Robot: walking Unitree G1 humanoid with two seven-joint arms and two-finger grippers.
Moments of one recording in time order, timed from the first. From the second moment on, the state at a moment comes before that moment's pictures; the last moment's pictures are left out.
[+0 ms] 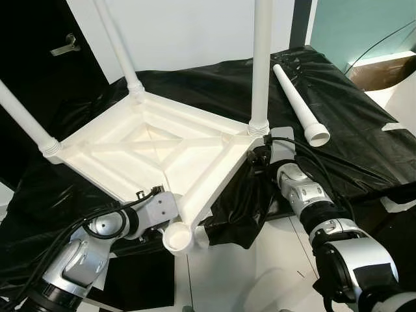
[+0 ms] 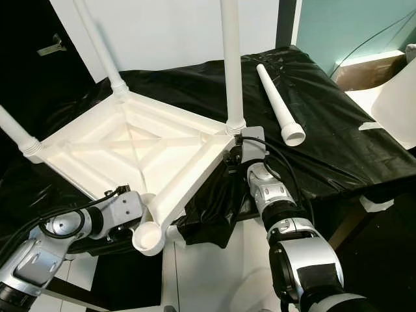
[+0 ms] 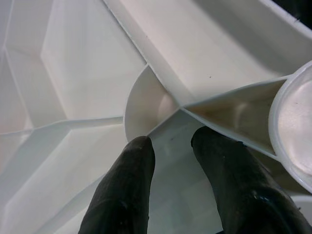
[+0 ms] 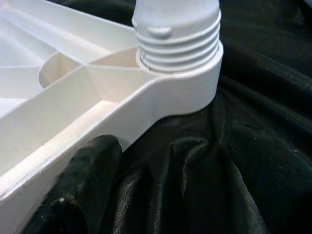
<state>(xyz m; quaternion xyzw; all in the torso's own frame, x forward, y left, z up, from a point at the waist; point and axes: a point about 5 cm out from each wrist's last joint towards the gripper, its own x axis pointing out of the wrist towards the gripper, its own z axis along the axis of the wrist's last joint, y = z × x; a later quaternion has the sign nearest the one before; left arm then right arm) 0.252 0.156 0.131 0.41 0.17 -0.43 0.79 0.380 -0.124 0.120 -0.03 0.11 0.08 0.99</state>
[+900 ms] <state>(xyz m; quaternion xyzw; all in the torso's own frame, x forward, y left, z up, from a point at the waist) 0.272 0.122 0.150 0.33 0.15 -0.48 0.80 0.387 -0.132 0.127 -0.05 0.09 0.08 0.99</state>
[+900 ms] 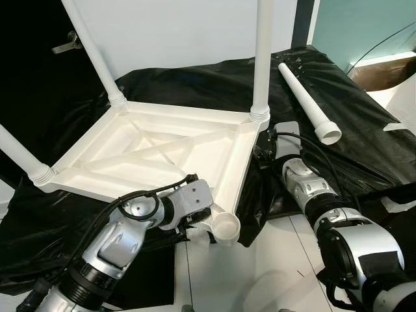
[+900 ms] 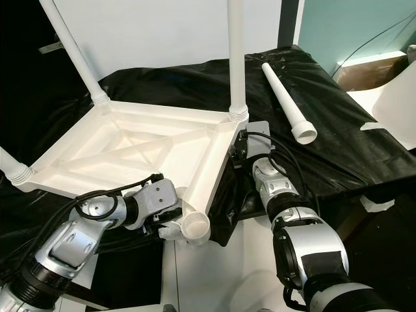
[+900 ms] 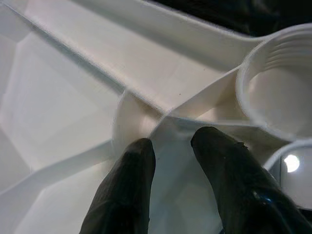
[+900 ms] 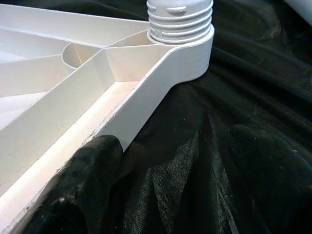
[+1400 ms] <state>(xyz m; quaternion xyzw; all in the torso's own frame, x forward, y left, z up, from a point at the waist) 0.255 0.180 0.170 0.29 0.20 -0.52 0.78 0.382 -0.138 0.120 -0.06 0.09 0.09 0.99</state>
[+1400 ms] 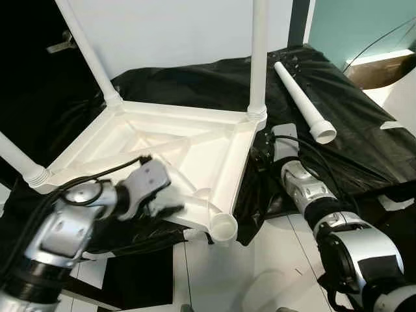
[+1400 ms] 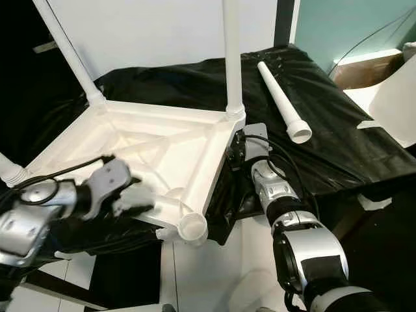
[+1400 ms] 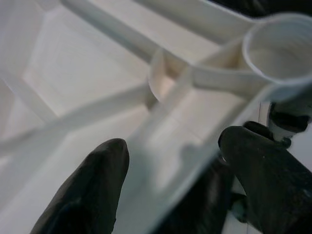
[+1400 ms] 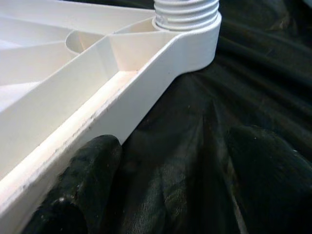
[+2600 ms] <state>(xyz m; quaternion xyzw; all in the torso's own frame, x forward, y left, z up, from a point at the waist) 0.267 0.153 0.138 0.34 0.21 -0.55 0.73 0.375 -0.161 0.121 -0.08 0.07 0.08 0.99</state>
